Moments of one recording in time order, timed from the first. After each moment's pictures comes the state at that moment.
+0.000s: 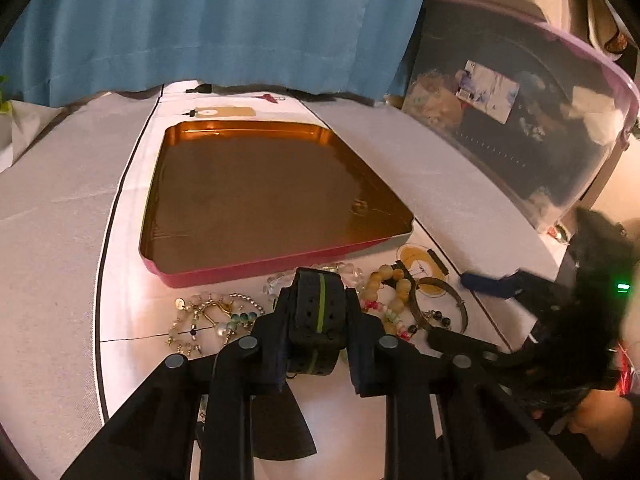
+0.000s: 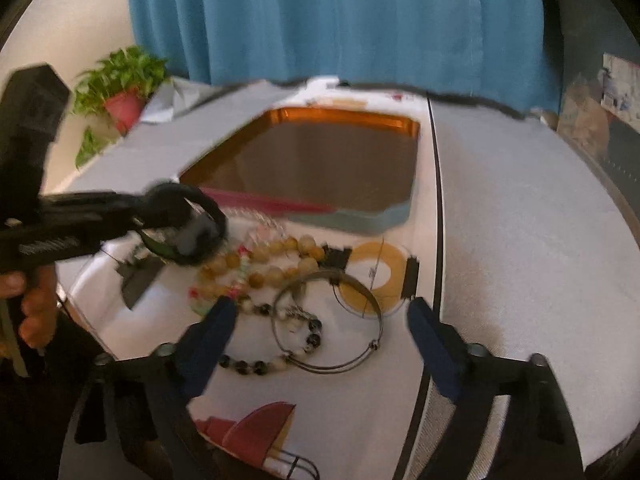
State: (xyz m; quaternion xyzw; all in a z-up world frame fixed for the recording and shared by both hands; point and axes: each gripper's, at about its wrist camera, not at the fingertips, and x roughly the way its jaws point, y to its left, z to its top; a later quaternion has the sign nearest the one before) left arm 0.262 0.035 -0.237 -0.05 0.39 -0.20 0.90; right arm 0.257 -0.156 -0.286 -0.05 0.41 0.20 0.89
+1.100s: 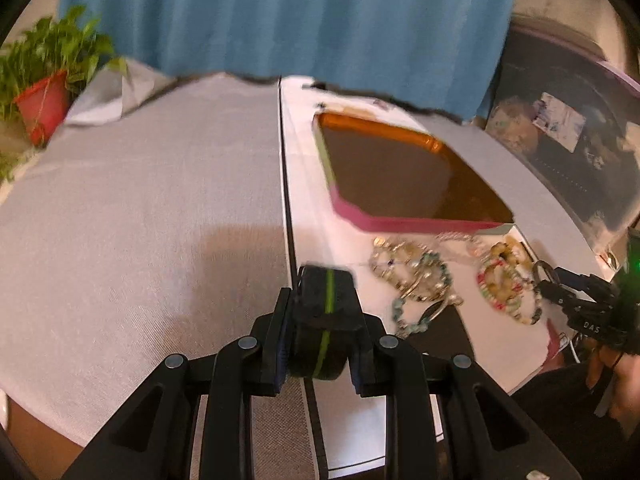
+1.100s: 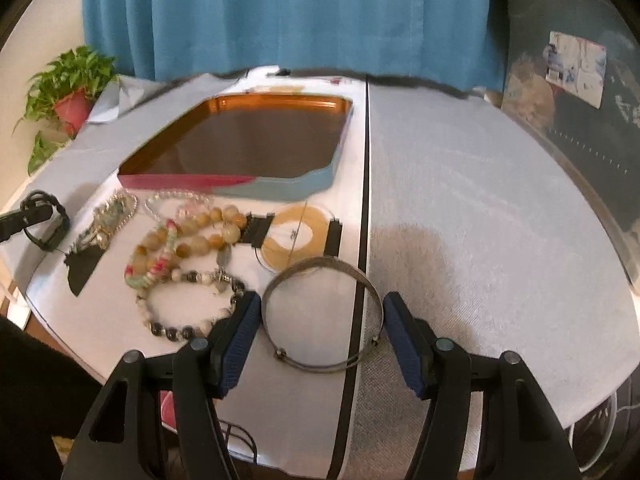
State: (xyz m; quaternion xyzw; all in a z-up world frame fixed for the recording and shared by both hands) left arm 0.222 0.144 -0.254 -0.08 0.39 -0.06 0.91; right arm 0.243 -0.184 -0.291 -0.06 0.41 0.10 0.91
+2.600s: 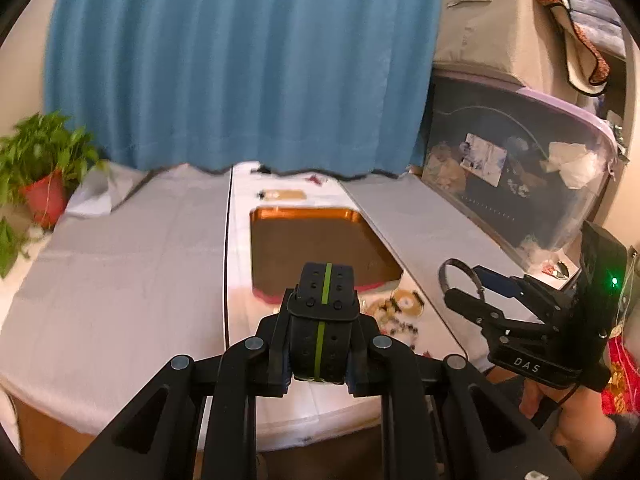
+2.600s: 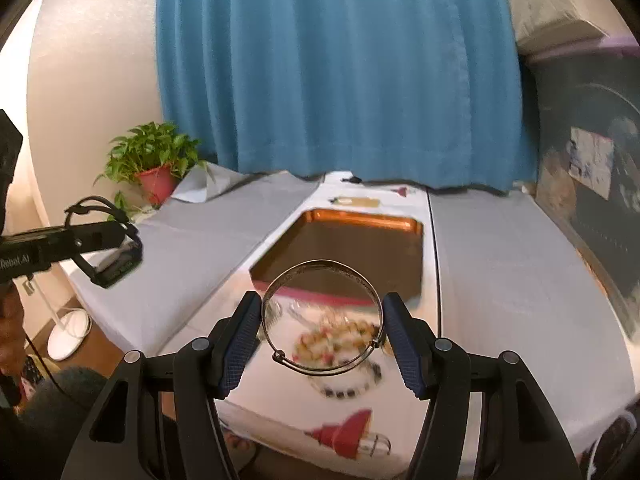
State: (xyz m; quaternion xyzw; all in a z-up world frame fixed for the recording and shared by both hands) left arm 0.143 0.080 -0.104 -0.03 0.29 -0.11 0.95; right arm 0.169 -0.134 -0.171 -0.02 0.27 0.21 0.94
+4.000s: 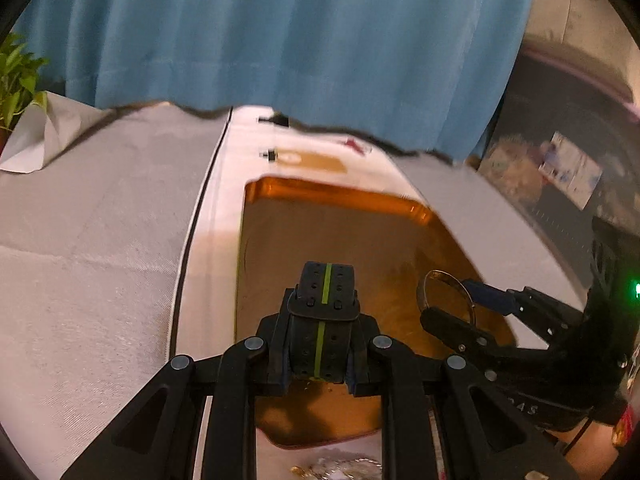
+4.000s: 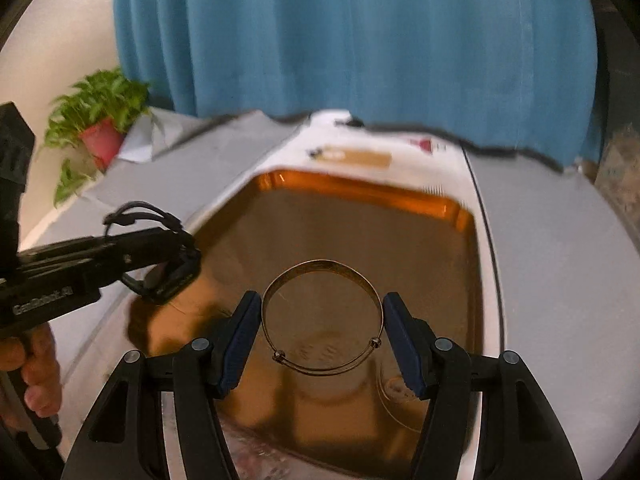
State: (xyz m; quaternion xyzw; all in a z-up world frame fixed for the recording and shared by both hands) left arm 0.370 0.086 -0.236 -0.09 0.37 -0.10 0.92; right arm 0.398 -0.081 -0.282 -0.05 0.37 0.21 0.90
